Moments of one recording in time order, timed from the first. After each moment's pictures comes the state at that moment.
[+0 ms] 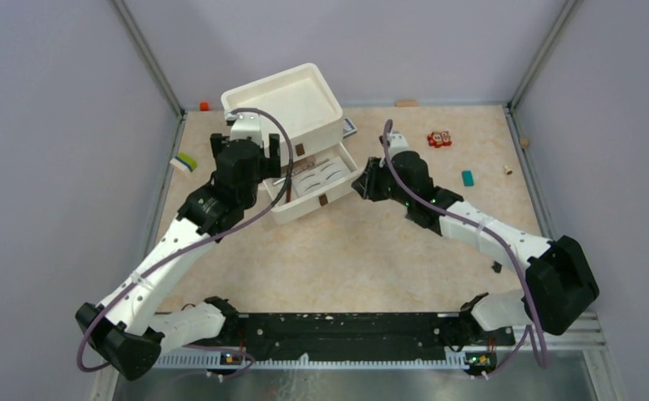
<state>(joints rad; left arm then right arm) -0.60 1.04 1.12 -0.41 -0.63 -0.12 0.66 1.37 0.96 0.02 -0.01 0.47</state>
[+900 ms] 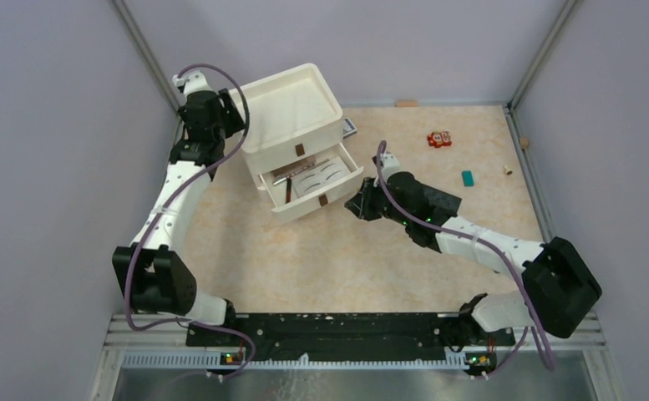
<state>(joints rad) -0.09 1.45 1.37 -0.29 -0.31 -0.34 0.73 1.32 0.76 0.16 -0.07 0.54</state>
